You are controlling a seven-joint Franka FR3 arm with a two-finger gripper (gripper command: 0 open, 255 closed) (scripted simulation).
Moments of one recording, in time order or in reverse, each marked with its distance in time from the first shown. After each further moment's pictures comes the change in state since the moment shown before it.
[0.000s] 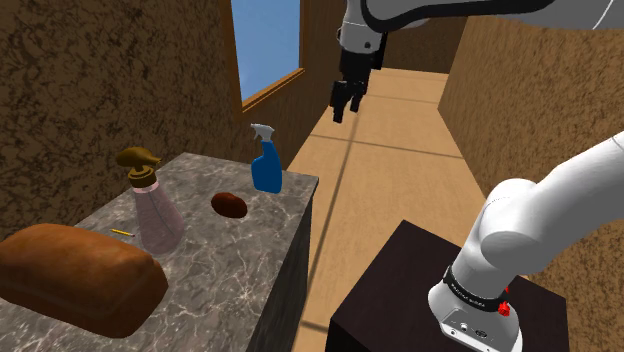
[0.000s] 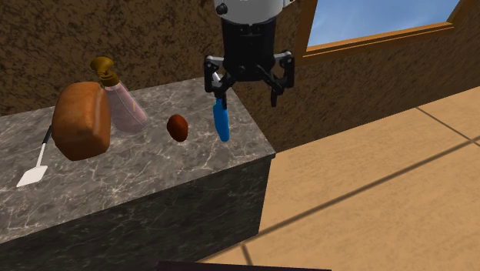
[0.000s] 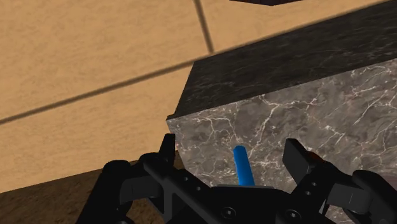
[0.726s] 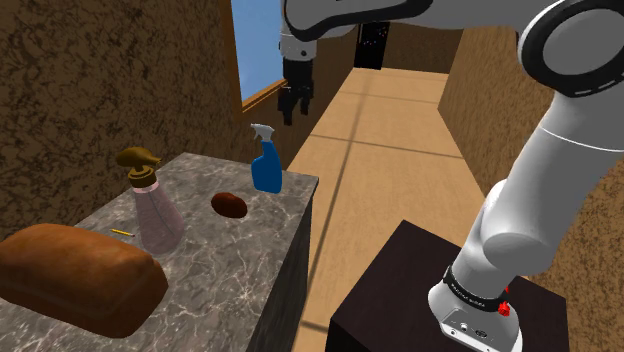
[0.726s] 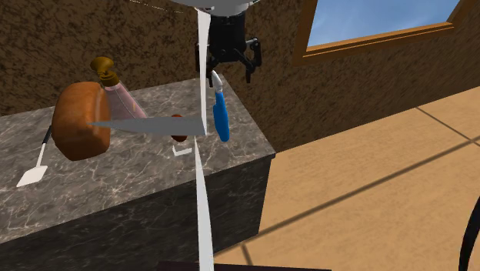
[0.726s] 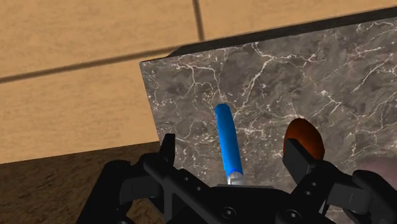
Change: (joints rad) arm 0.043 0.453 0.029 0.385 0.023 0.013 -0.062
